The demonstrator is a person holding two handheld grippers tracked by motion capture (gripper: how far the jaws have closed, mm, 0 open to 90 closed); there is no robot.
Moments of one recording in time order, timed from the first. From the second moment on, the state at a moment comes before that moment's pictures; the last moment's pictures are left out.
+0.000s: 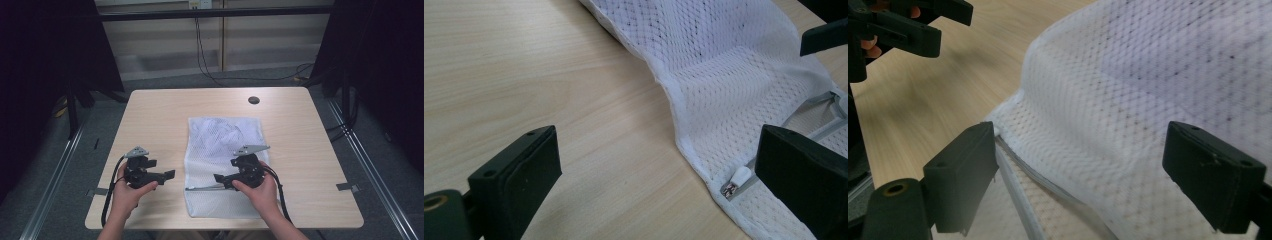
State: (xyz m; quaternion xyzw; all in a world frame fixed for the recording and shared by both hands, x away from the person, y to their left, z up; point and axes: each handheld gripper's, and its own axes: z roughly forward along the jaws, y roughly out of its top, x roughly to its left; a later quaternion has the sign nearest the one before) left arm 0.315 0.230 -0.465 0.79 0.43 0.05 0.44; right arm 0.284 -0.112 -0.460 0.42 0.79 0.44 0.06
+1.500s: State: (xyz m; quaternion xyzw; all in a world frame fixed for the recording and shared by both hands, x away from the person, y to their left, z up) left arm 0.312 0.236 -0.465 0.78 0.44 0.04 0.44; right arm 0.284 -0.045 -0.484 0.45 0.77 0.44 -0.06
